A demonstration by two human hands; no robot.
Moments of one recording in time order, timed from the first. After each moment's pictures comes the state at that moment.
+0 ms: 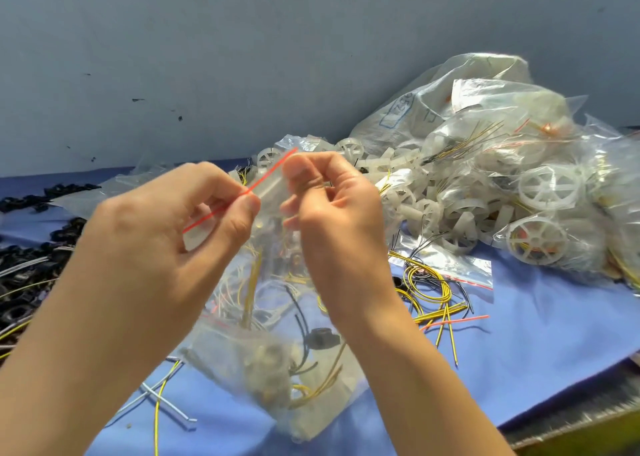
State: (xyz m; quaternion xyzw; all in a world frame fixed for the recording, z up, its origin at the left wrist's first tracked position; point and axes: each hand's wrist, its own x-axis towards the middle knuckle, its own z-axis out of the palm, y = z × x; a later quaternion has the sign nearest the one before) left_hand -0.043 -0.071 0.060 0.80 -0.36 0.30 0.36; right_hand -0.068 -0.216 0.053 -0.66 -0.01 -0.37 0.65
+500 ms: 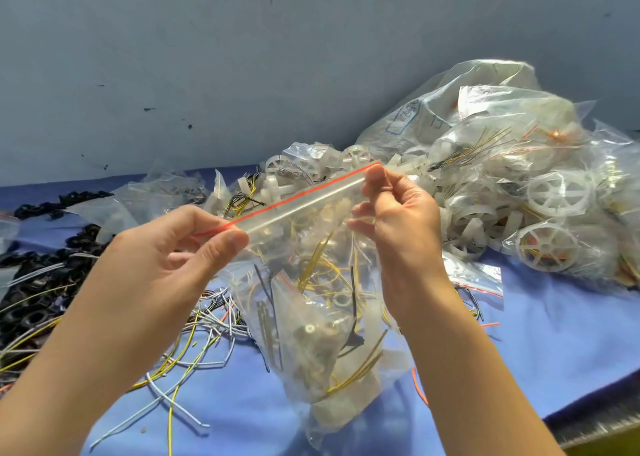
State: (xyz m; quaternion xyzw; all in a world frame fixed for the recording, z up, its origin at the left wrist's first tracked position) left_hand -0.023 -0.049 0.039 0.81 -0.29 0.19 0.48; right_hand -0.054 -0.267 0.042 -0.56 0.08 -0.36 0.75
